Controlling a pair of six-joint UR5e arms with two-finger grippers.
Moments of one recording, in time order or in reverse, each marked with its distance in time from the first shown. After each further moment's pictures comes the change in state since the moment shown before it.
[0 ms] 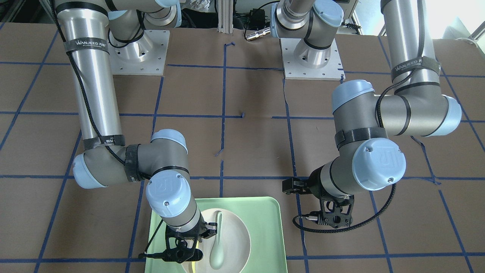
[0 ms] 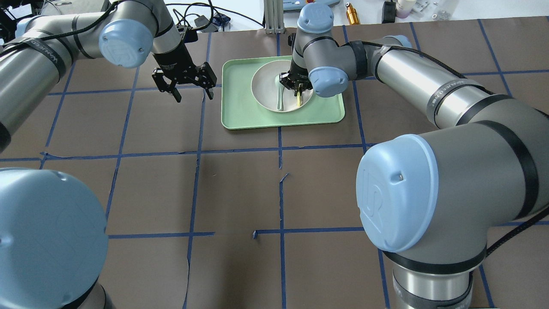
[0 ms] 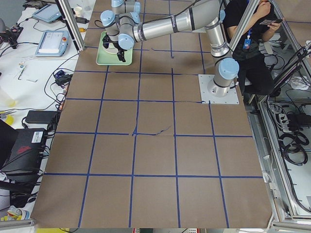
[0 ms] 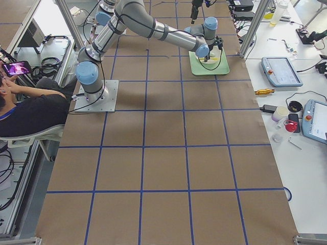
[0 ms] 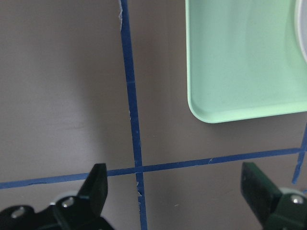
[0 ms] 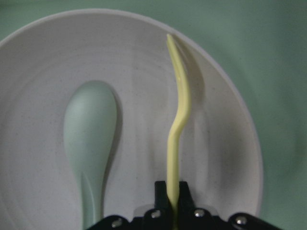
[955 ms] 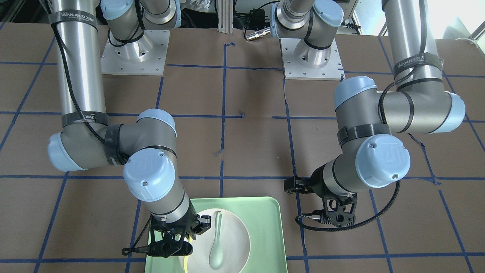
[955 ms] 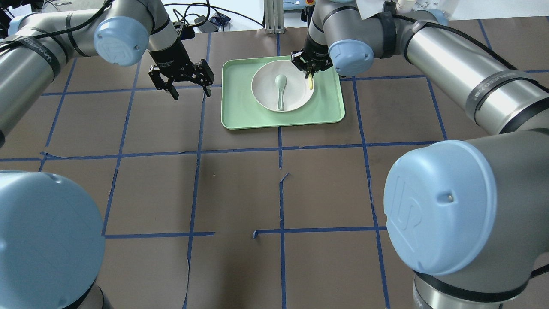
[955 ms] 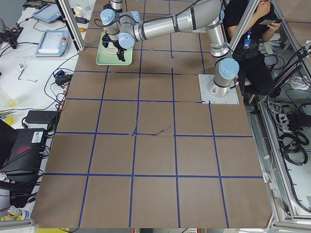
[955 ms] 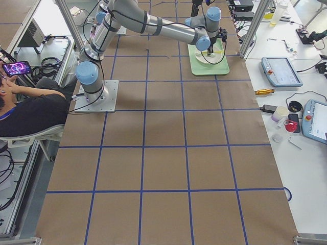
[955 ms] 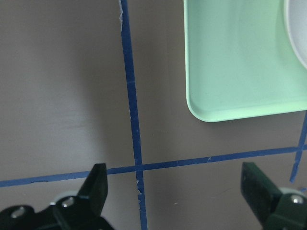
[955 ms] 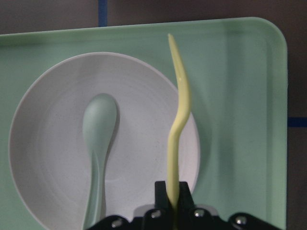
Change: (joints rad) left arm 0.008 0.013 0.001 -0.003 0.000 0.000; right arm -0.076 -0.130 0.016 0.105 0.050 -0.105
